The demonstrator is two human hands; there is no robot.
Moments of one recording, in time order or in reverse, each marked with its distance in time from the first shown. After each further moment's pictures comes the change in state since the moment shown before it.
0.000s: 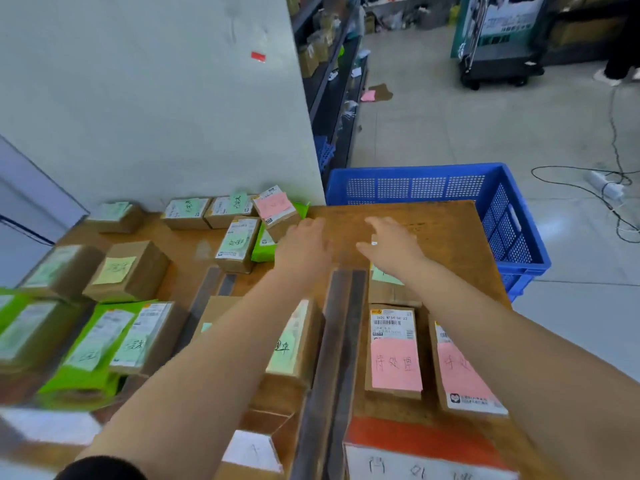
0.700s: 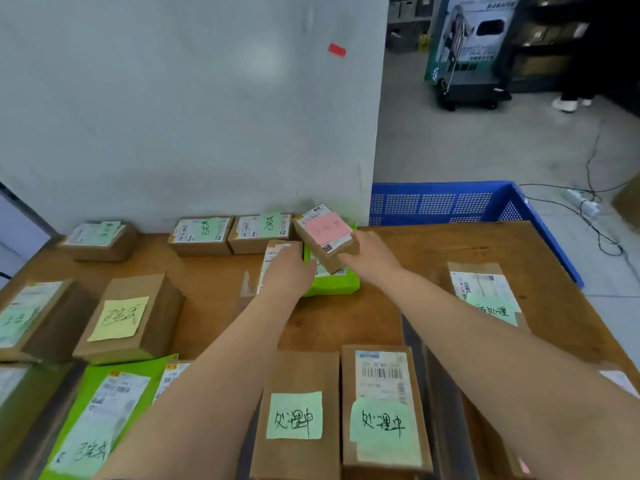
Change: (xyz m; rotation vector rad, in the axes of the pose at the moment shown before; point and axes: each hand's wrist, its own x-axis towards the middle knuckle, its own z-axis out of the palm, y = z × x) left_hand 0.104 -0.199 0.018 -0.277 -0.163 -0.168; right_hand 0.124 -0.123 0.131 0.073 -0.020 0.130
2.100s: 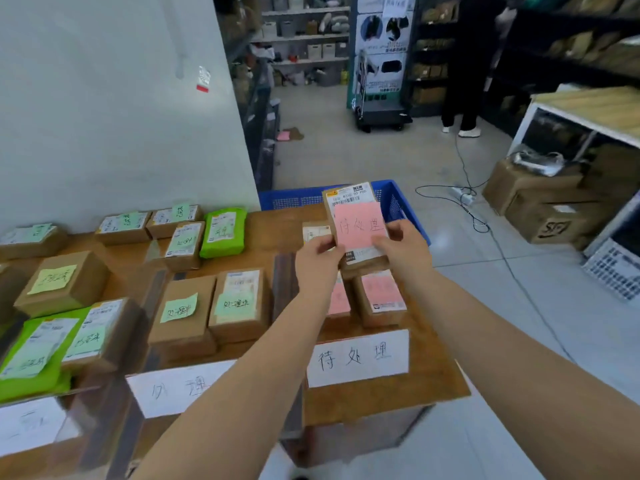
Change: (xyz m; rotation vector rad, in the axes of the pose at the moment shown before) left_hand -0.315 0.219 0.106 -0.953 0.024 0.017; right_hand -0.327 0.163 -0.179 0.527 0.533 0.160
